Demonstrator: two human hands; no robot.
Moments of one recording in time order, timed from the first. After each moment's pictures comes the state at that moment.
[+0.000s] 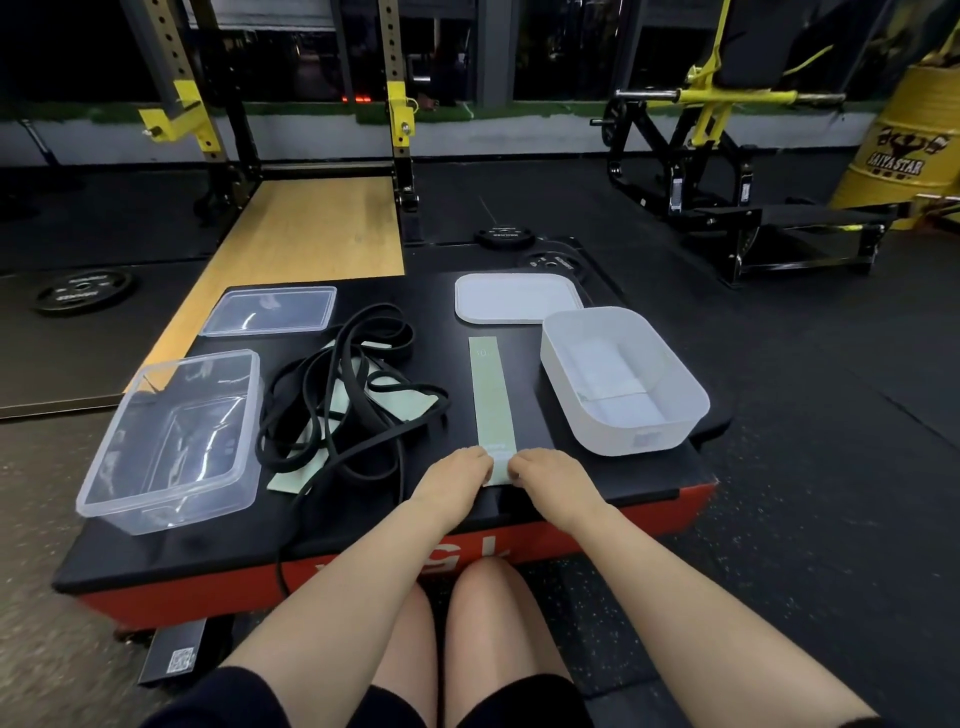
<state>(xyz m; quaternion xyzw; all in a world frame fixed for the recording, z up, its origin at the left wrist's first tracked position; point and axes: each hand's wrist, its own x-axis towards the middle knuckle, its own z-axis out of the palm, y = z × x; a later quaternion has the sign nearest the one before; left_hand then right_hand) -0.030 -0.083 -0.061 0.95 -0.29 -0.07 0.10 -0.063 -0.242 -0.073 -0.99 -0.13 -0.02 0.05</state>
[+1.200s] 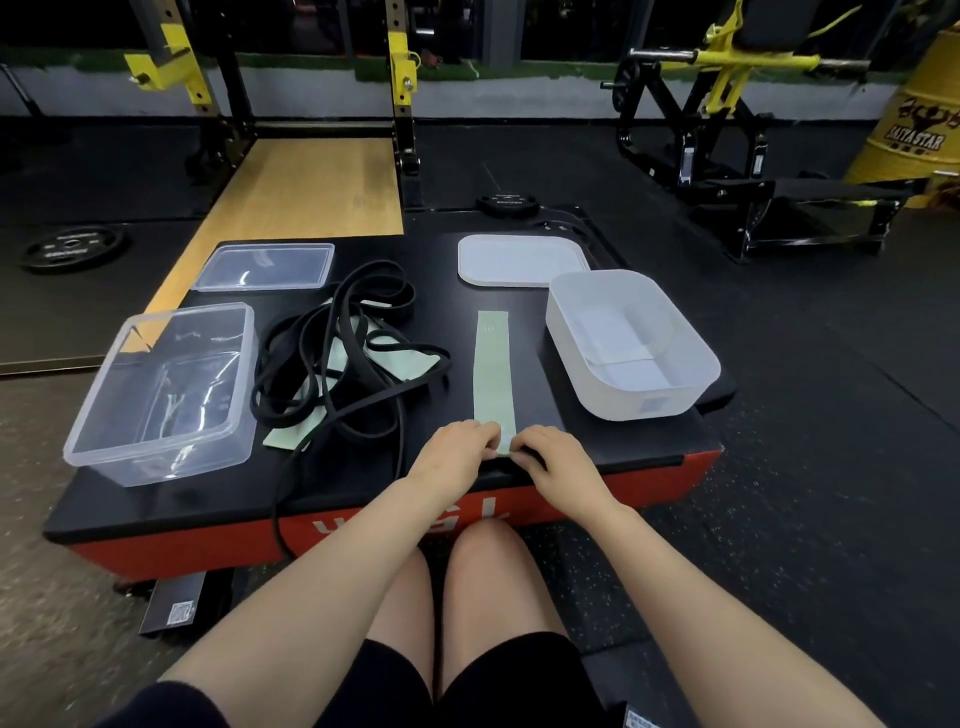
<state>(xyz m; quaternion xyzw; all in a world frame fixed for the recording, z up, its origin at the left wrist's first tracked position) -0.043 -0.078 -0.072 0.95 -0.28 -0.03 0.16 -0.086 -0.243 -0.095 -0.95 -0.12 -0.10 0.28</state>
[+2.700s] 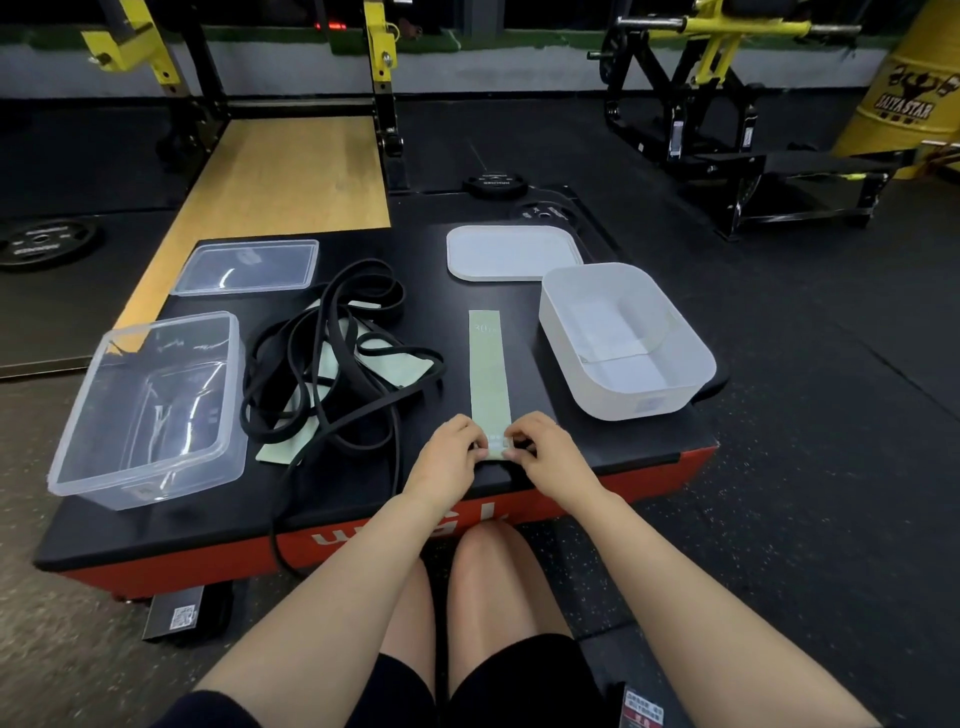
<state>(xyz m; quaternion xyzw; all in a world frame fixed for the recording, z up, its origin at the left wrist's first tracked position) -0.036 -0.077 -0.085 0.93 -0.20 -0.04 0.31 -0.066 -0.234 -0.089 -0.93 -0.01 -0.03 0.36</state>
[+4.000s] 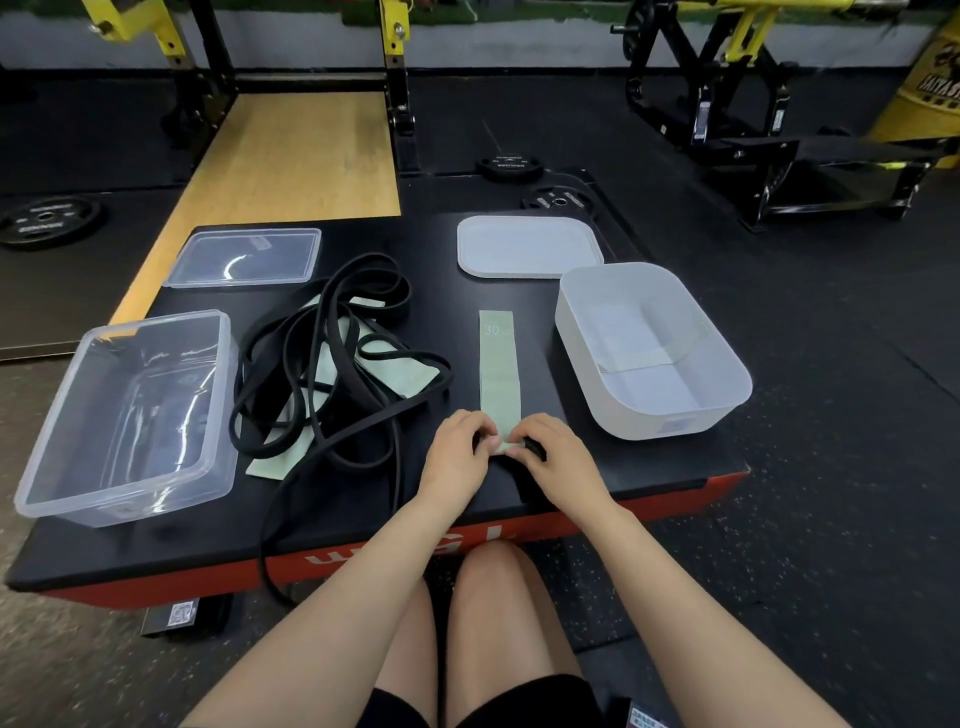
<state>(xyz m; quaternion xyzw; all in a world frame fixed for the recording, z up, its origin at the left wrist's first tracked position) -0.007 -0.093 -0.092 0.90 -0.13 -0.02 0.42 -0.040 -0.241 -0.101 -0.93 -0.05 -0.08 0.34</state>
